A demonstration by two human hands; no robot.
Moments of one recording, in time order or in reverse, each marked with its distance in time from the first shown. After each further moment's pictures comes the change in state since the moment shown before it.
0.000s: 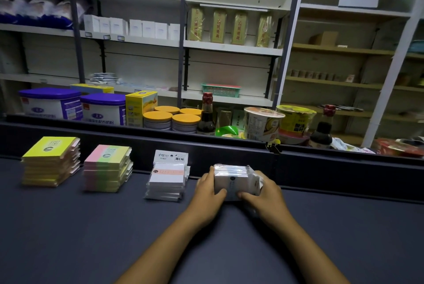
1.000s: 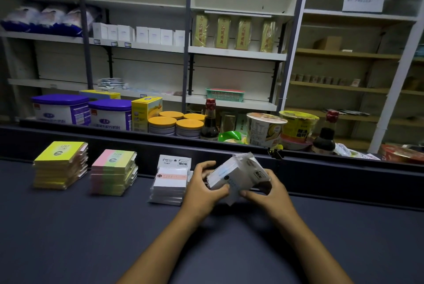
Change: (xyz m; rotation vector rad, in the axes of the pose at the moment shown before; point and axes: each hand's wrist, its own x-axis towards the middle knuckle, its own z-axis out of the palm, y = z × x) left_hand -0.010 0.024 -0.021 -0.410 0.207 -0.024; right_hand 0.005 -0.008 -0.011 0.205 0.011 0.020
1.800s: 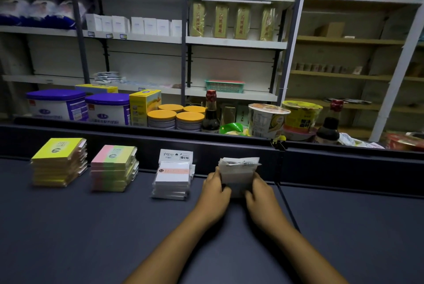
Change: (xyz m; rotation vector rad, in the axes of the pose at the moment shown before) left_hand 0.009 -0.030 0.018 0.421 -0.172 -0.024; right_hand -0.011 0.003 0.036 -0.417 -0.068 -0.029
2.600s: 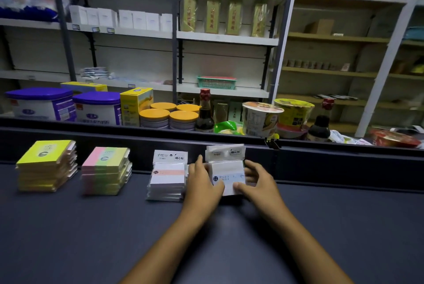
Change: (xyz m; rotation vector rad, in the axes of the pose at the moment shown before) left_hand 0.003 0.009 -0.019 0.094 0.198 -0.044; right_hand 0.010 -0.010 -0.016 0.334 0.055 0.175
